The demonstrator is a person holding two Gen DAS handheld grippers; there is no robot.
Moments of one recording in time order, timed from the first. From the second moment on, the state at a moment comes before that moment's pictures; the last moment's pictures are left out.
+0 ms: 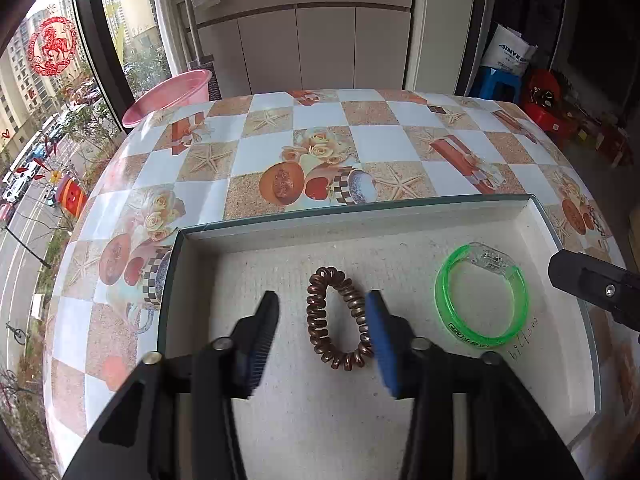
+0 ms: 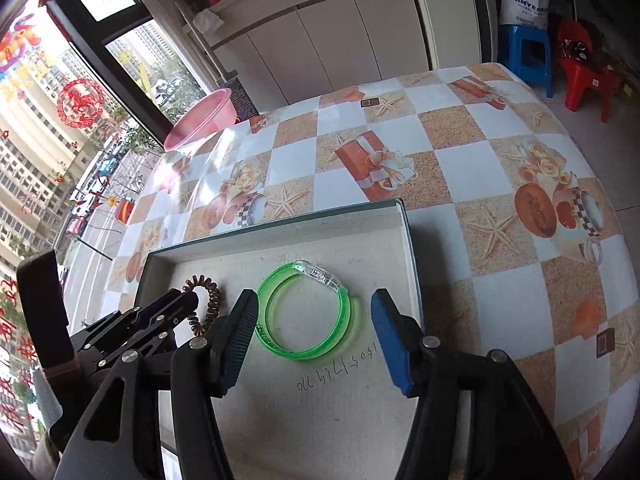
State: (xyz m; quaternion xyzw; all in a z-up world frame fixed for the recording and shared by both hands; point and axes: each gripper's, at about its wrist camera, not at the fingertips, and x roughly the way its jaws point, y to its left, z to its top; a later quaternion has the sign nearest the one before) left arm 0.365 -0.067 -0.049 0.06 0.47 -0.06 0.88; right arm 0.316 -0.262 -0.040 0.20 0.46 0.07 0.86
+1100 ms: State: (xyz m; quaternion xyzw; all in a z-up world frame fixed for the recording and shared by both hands) left arm 0.175 0.002 0.000 0.04 0.39 -0.10 0.92; right arm 0.170 -0.280 0.009 0.23 0.42 0.11 0.87
